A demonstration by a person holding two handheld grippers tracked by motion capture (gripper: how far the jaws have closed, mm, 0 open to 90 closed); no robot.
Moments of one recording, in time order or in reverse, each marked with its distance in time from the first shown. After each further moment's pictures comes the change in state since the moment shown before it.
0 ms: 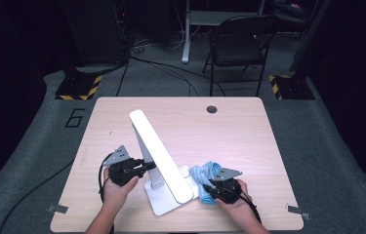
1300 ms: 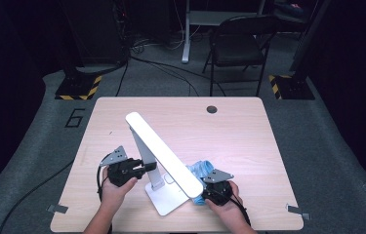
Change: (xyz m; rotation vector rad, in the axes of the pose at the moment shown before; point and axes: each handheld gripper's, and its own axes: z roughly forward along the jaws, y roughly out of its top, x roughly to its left) left arm 0.002 -0.002 -0.003 -0.024 -0.067 0.001; right arm 0.025 0.014 0.011 -0.063 -0.045 -0.005
